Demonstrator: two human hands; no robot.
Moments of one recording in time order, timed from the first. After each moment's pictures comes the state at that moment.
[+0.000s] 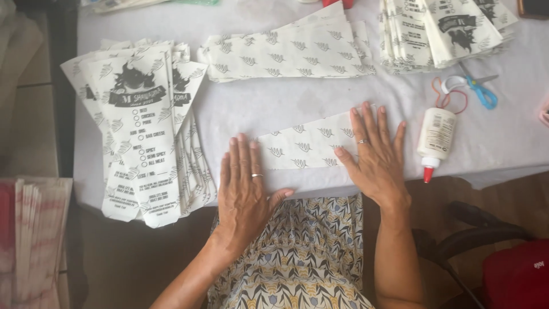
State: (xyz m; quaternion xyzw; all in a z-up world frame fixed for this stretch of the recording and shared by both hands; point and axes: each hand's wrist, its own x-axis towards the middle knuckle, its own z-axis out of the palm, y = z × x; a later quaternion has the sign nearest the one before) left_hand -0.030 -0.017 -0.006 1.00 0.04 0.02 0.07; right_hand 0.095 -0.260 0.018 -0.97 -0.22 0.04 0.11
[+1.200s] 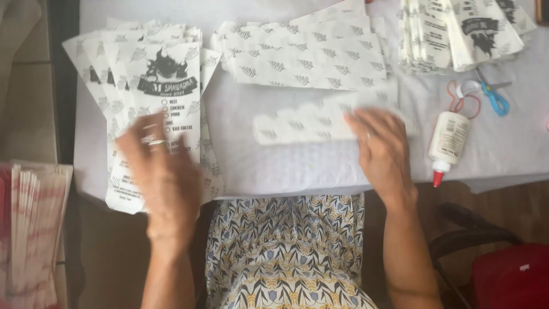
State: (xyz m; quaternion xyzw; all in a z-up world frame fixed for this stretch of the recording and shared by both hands) left_hand -0.030 0.090 0.043 0.91 0.12 0.32 0.22; right_hand 0.109 -0.237 0.031 -0.88 -0.40 -0.18 0.17
